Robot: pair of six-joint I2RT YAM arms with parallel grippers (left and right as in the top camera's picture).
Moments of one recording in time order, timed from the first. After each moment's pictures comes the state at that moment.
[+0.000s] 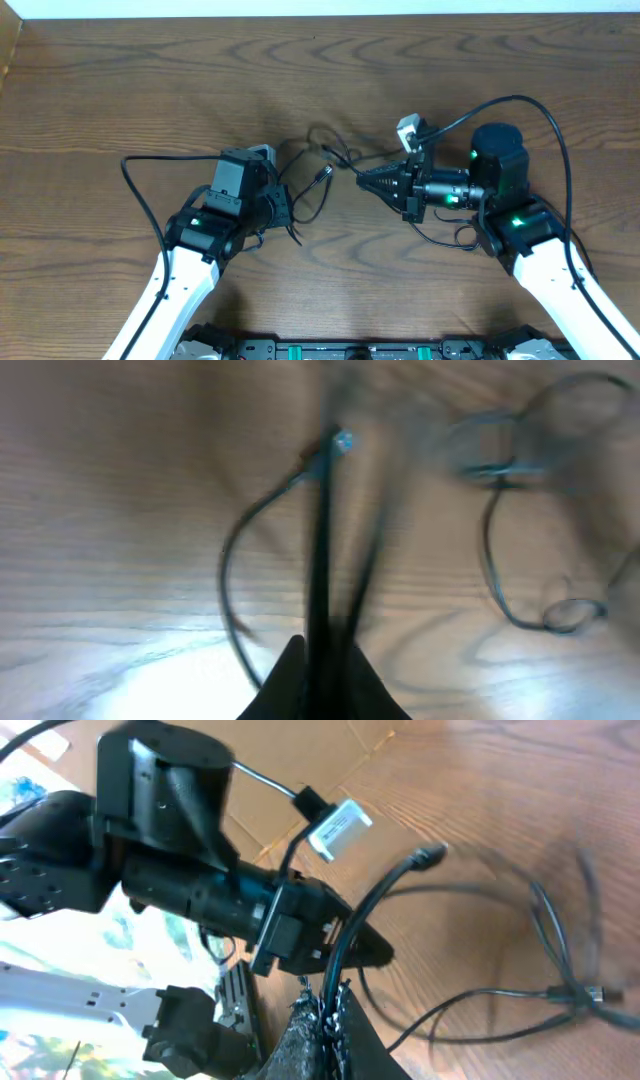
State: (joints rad) left arm -0.33 1.14 0.80 -0.64 0.24 -0.51; right arm 0.37 1.17 0.79 -0.01 -0.98 0.31
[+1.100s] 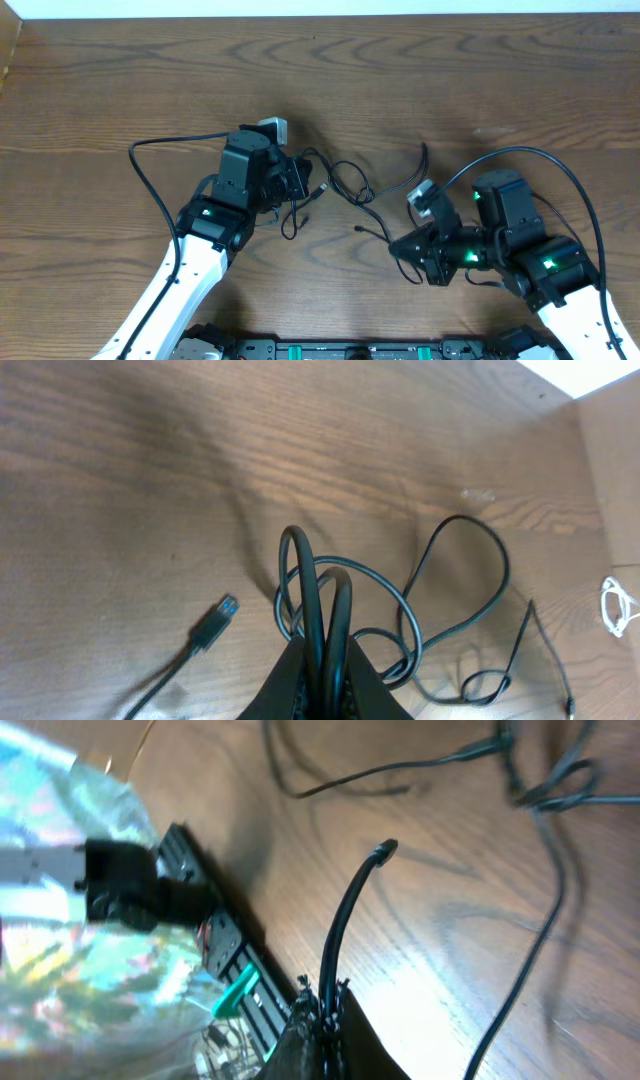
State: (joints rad) left arm -0.36 1.20 0.80 -0.31 0.28 -0.60; right arm 0.40 0.95 0.79 -0.83 -0.78 -0.01
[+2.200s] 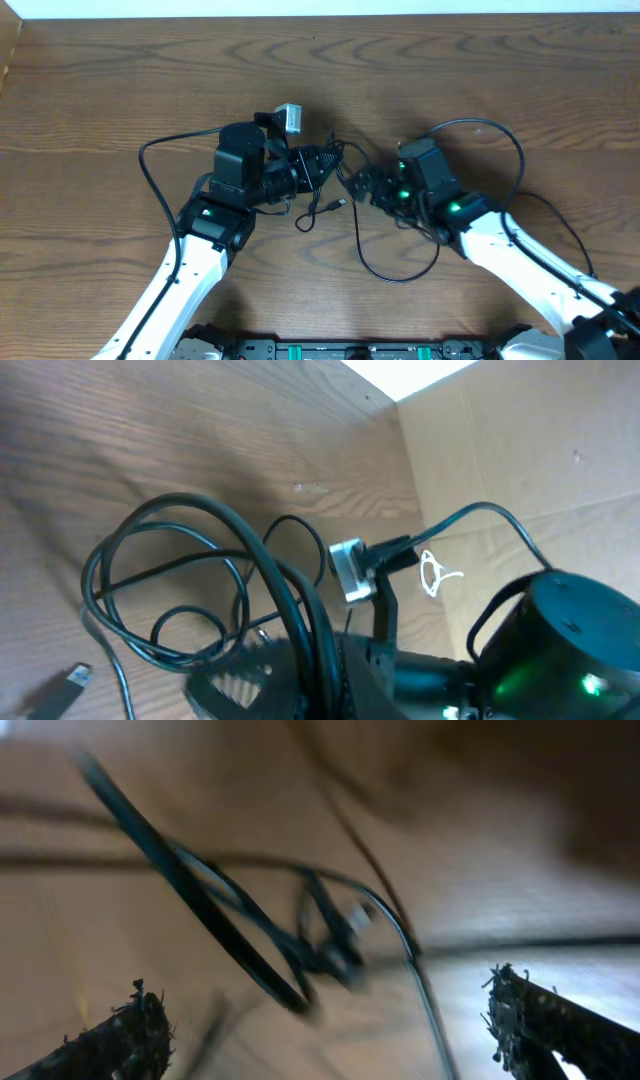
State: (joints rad) left arm -0.36 1.20 0.80 -0.09 0.60 -0.79; right arm 0.55 1.45 0.79 -0.21 -0.27 1.00
